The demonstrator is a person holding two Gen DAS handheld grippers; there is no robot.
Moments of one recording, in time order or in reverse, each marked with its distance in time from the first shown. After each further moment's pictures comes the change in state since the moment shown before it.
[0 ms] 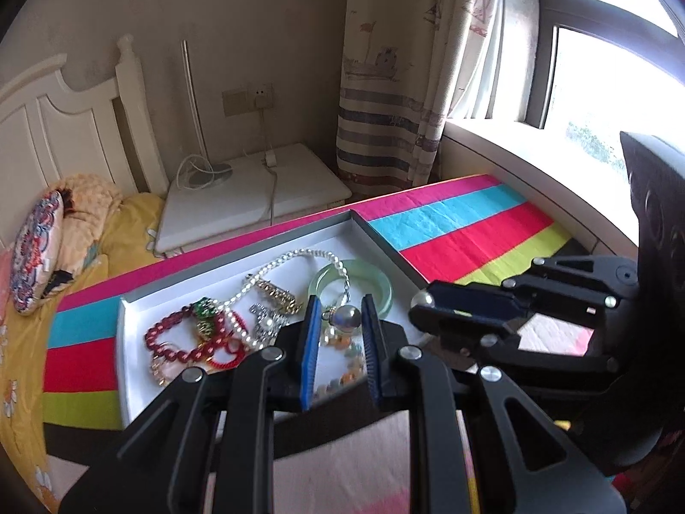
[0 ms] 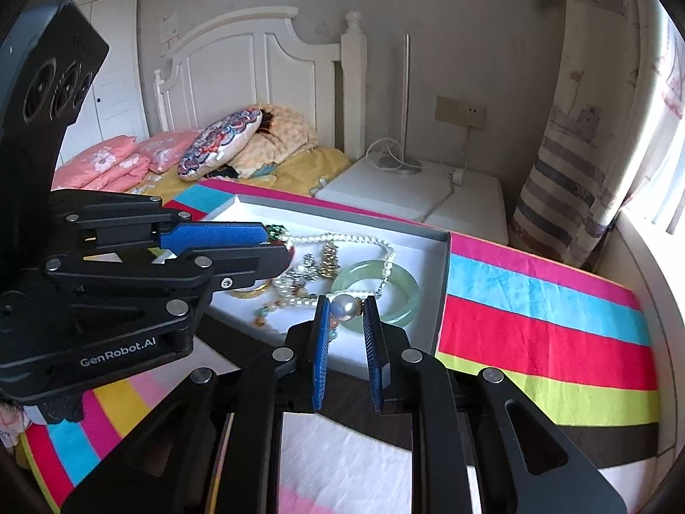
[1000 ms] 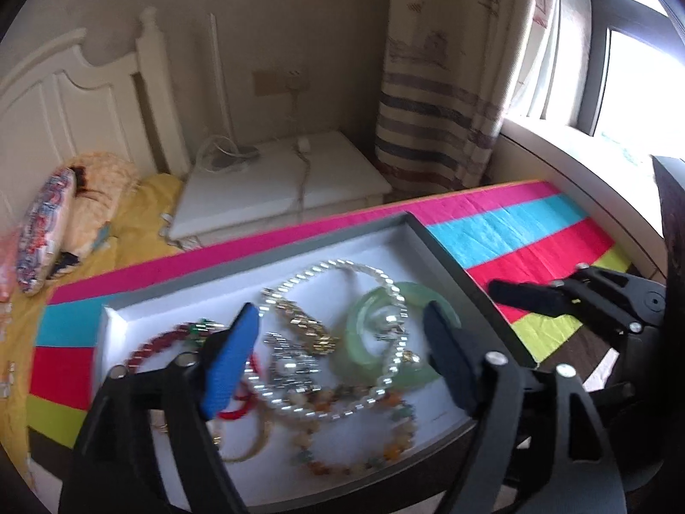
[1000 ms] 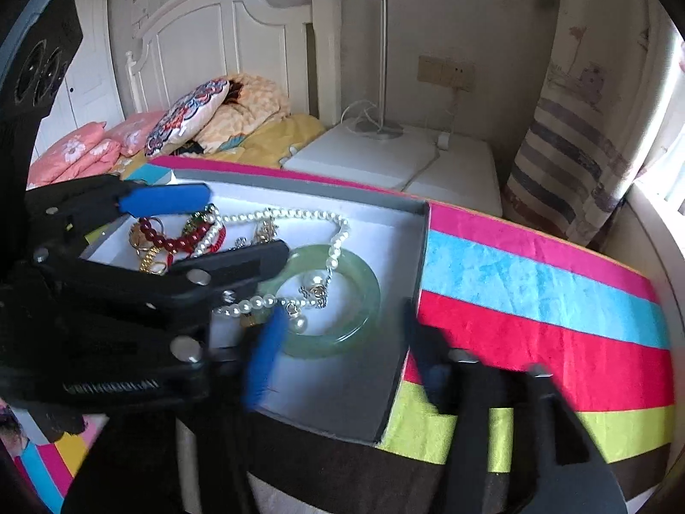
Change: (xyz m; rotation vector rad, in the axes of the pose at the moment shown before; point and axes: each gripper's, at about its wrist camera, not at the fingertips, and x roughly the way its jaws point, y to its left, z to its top) left arm 0.062 0.023 0.012 -0.065 0.008 0.123; right arm 0.054 -0.029 0.002 0.027 0.072 -0.034
